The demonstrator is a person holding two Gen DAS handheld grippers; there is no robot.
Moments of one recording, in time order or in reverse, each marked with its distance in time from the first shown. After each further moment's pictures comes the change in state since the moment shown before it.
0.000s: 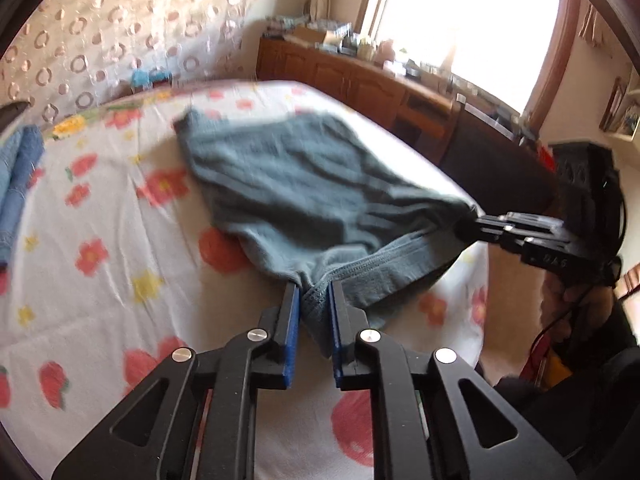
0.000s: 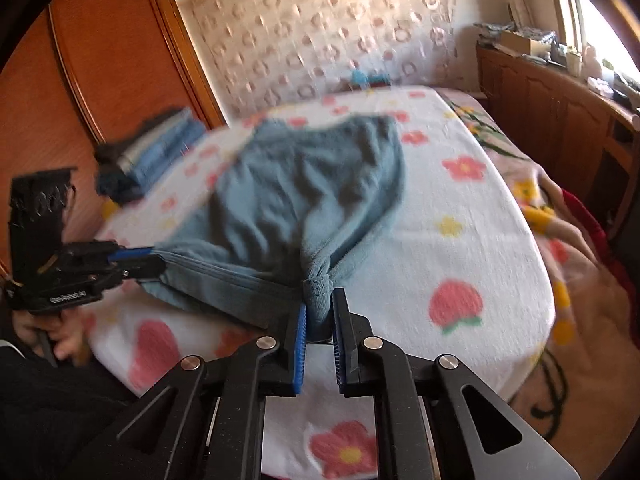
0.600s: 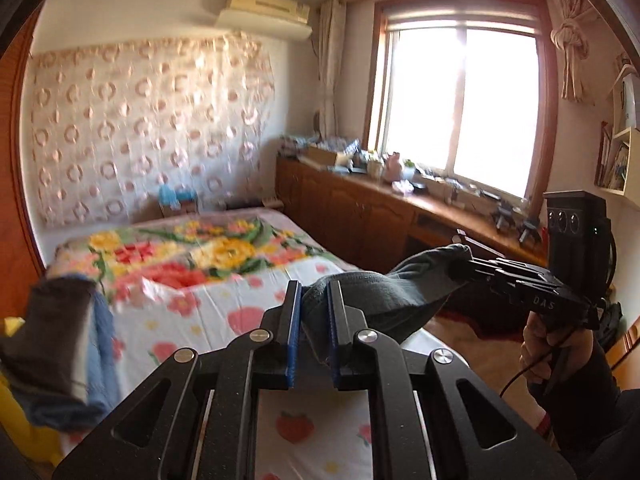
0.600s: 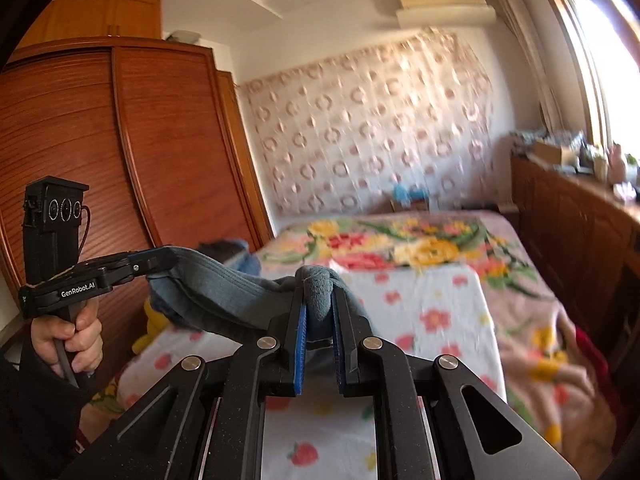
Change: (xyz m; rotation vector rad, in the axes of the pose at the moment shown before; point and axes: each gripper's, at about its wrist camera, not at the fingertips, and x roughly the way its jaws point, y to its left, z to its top) left arm -0.138 0.004 0.120 0.077 -0.391 0.093; right arm -0.092 0.047 0.125 -0.138 -0.361 0.097
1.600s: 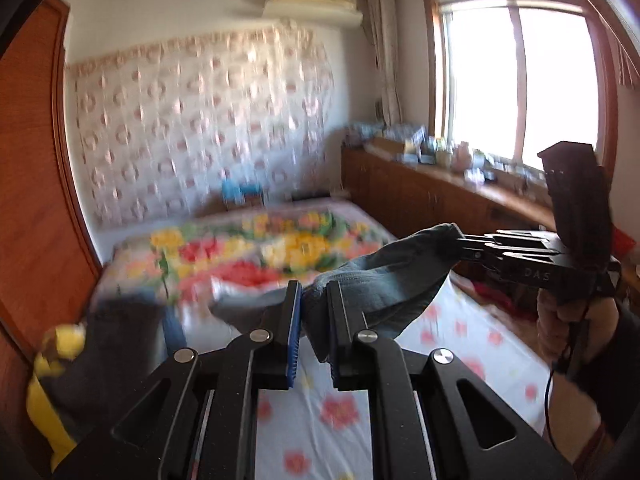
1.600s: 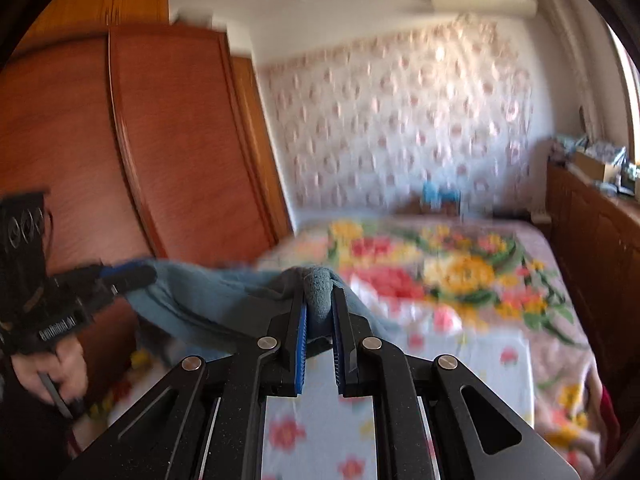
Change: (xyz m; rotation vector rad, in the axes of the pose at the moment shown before) left arm 0.053 0.083 -0.020 0.006 0.103 0.221; right arm 0.114 -0.023 0.085 -0.042 0.122 0.077
